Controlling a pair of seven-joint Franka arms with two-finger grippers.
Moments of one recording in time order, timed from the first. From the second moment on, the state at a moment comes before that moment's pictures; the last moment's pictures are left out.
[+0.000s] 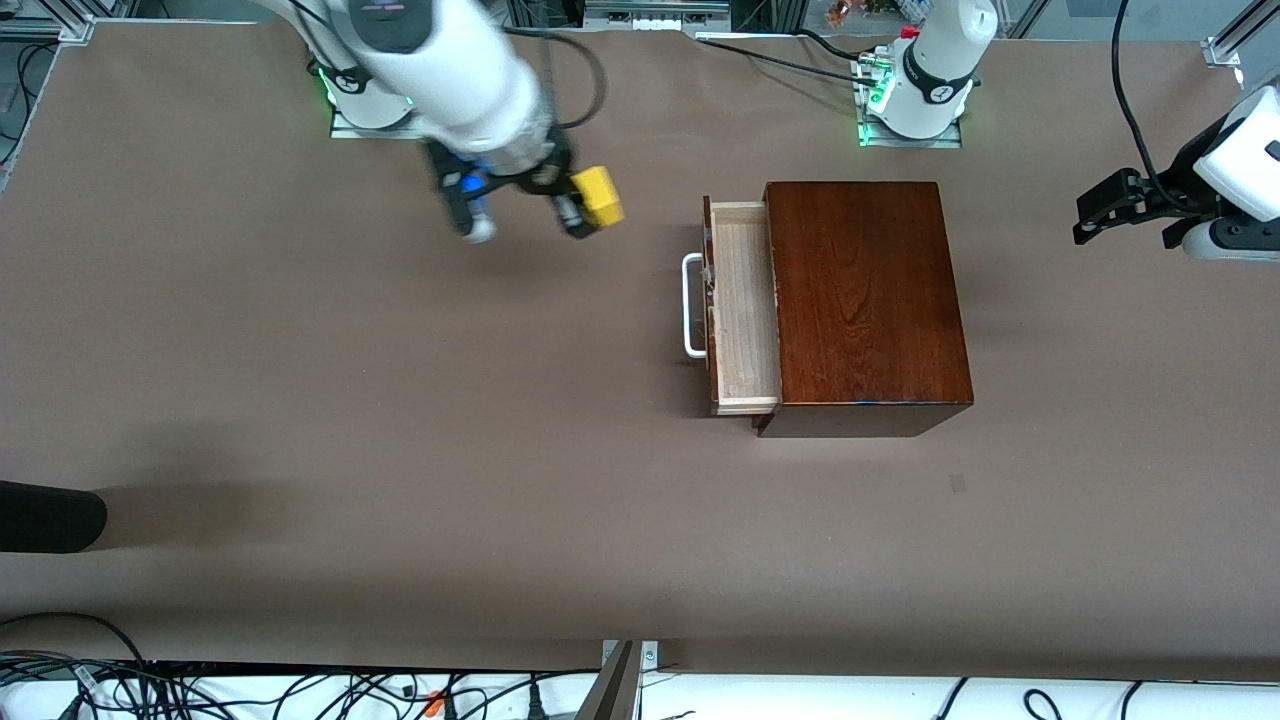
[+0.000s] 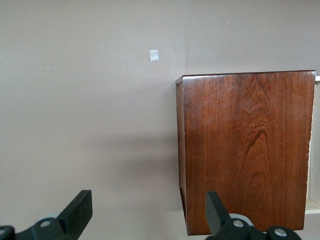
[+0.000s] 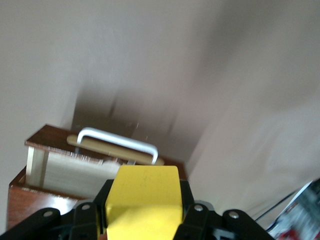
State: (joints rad) left arm -0.07 -0.02 0.04 -1.61 -0.01 1.53 -0.01; right arm 0.47 0.32 0.31 -1.43 0.21 1.83 1.96
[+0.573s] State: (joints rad) left arm -0.07 -0.02 0.04 -1.61 -0.01 1.53 -0.01; right arm 0.71 0.65 0.29 -1.13 0.01 1.96 2.45
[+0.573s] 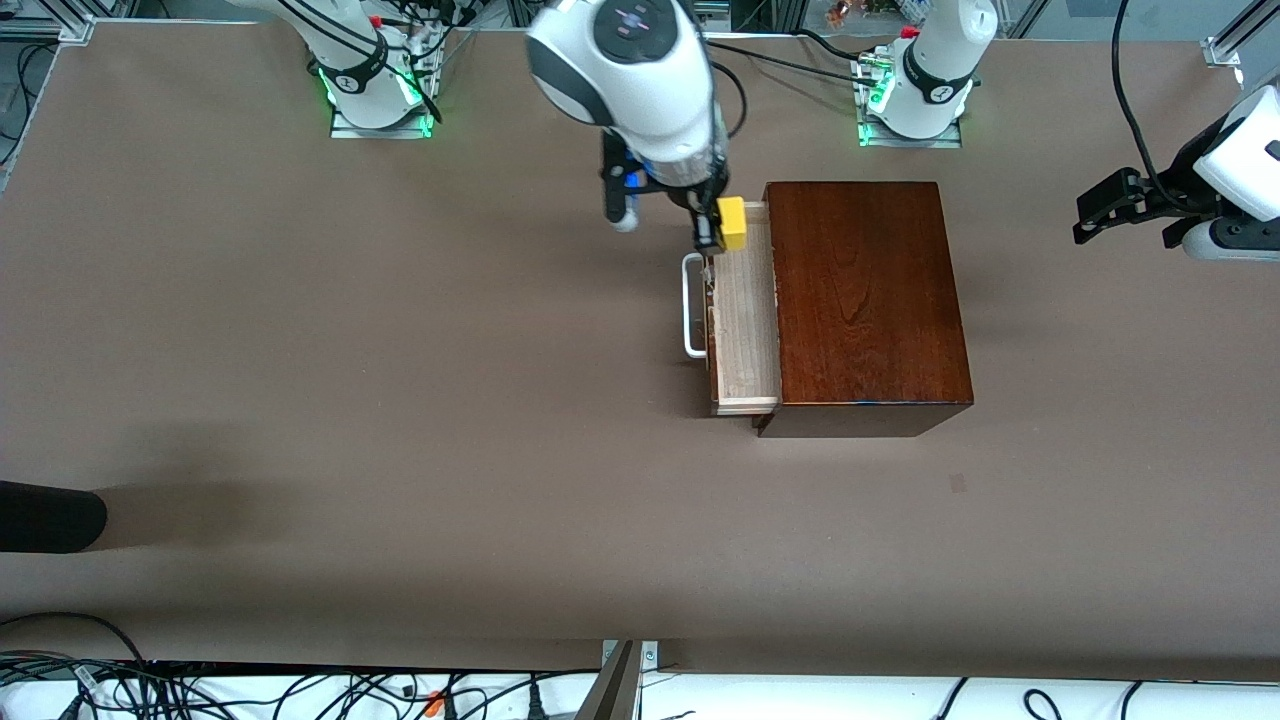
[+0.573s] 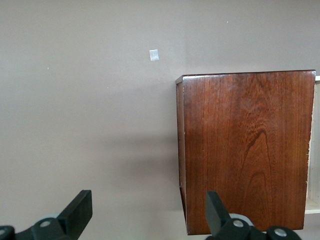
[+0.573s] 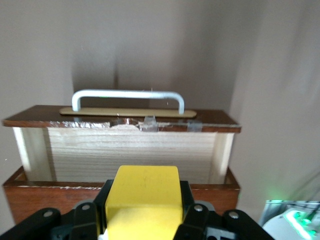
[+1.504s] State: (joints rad) left arm -0.07 -0.02 0.04 -1.61 -0.01 1.53 -0.01; right arm 0.79 0.85 0.23 -1.09 -0.02 2.07 2.48
